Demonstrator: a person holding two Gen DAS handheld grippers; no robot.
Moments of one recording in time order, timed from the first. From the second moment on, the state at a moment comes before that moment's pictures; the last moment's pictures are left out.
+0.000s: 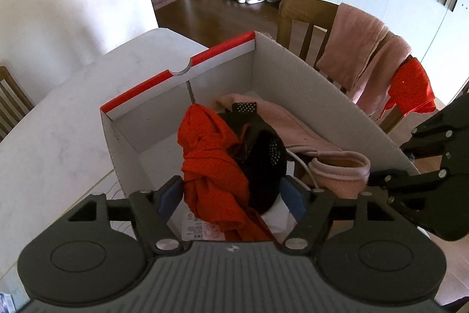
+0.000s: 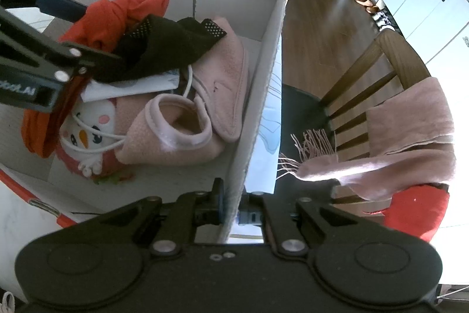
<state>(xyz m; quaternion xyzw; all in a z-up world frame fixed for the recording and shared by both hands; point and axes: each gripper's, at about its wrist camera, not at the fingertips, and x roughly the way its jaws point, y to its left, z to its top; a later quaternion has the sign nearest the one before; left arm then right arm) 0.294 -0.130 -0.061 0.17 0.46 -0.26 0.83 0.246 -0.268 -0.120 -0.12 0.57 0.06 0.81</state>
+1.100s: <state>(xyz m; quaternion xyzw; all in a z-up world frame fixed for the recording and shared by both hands) 0.247 0.034 -0.004 0.05 0.42 -0.19 0.89 0.248 -0.261 -0.118 -0.14 0.58 0.04 0.80</state>
